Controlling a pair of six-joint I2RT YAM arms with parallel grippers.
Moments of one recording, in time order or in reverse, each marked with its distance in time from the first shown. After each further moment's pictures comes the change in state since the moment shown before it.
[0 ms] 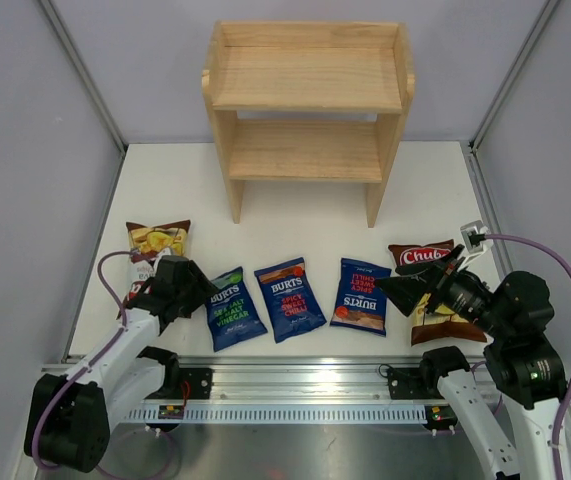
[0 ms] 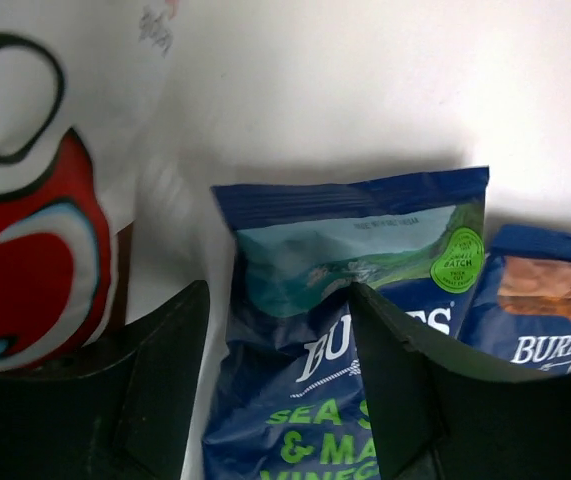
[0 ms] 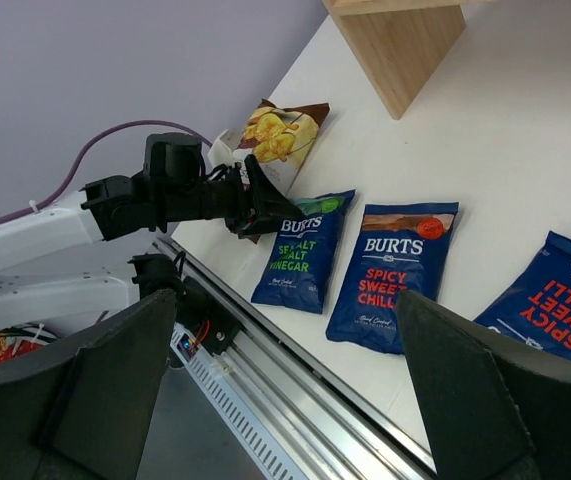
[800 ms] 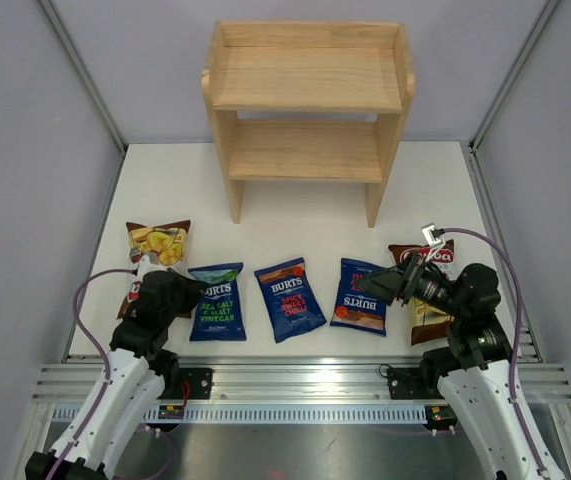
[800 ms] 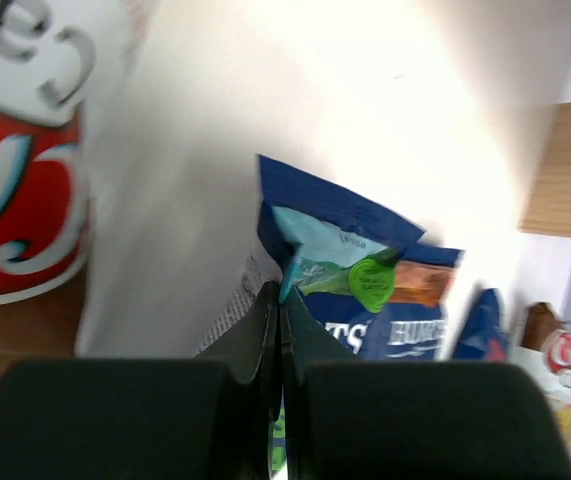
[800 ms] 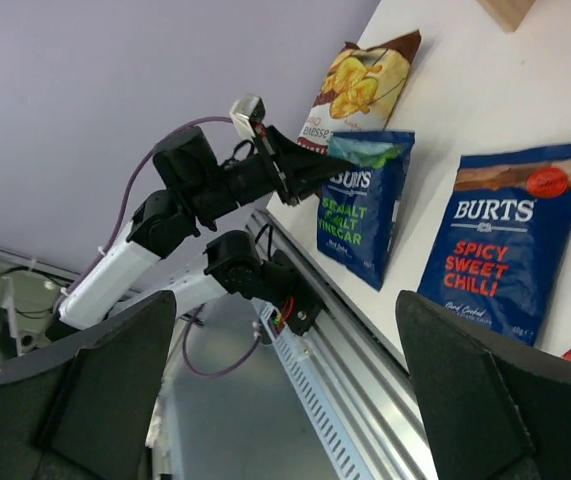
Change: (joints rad) left arm -0.007 -0.426 -0.105 -0.030 -0.031 -0.141; right arm 0.000 0.006 -0.382 0.458 -0.204 0.316
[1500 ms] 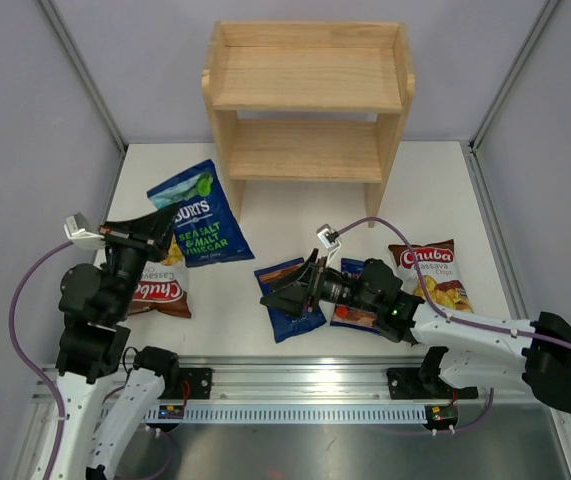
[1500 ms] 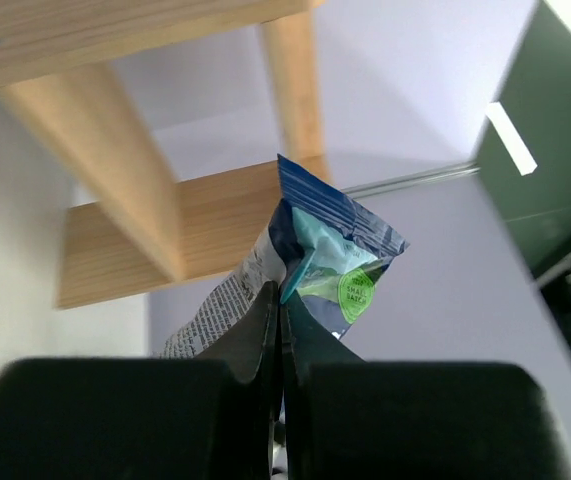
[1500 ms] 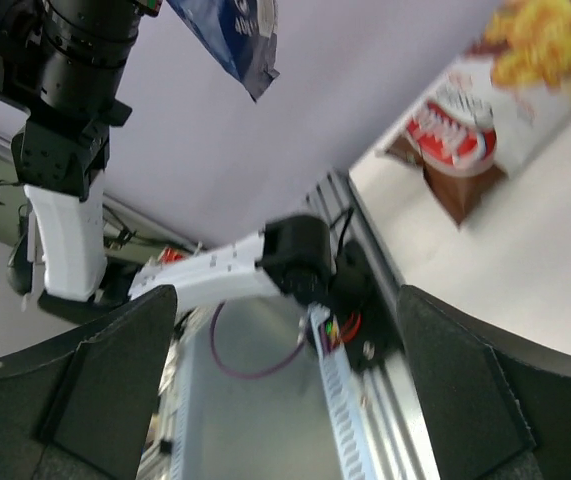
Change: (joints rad) left arm -0.004 -0.056 0.560 0.132 0.071 -0.393; right arm 0.808 0.669 -0.047 0.832 0.501 0.030
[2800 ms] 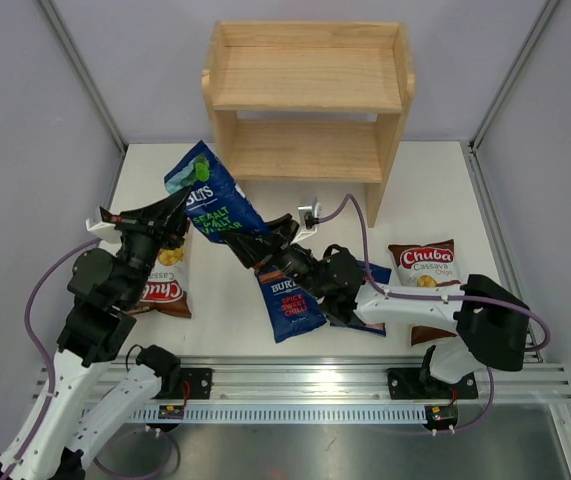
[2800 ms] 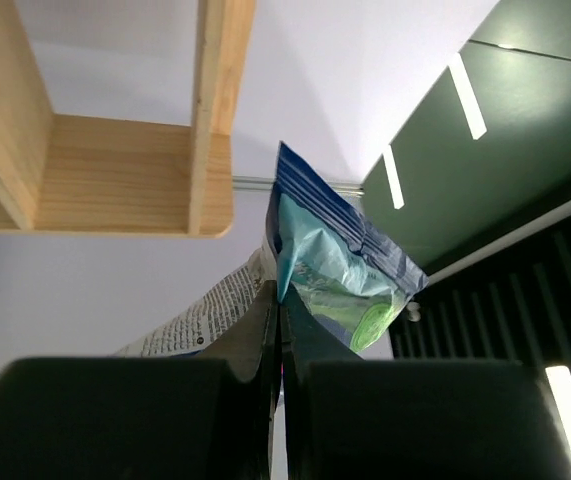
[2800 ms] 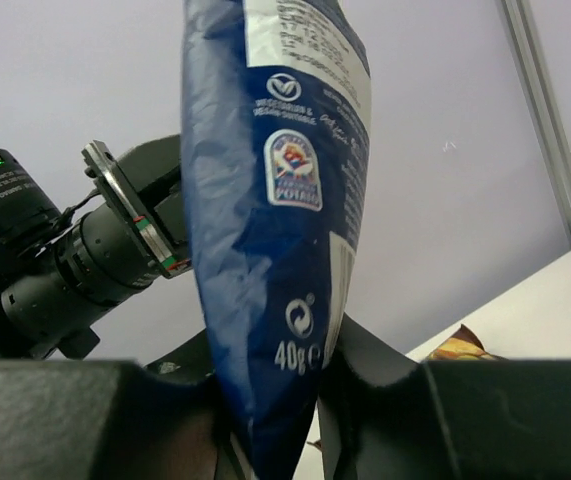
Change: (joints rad) left arm -0.214 0.135 0.095 0.099 -0.189 -0.409; right arm 0.140 0.465 0.381 0.568 0.426 -0.426
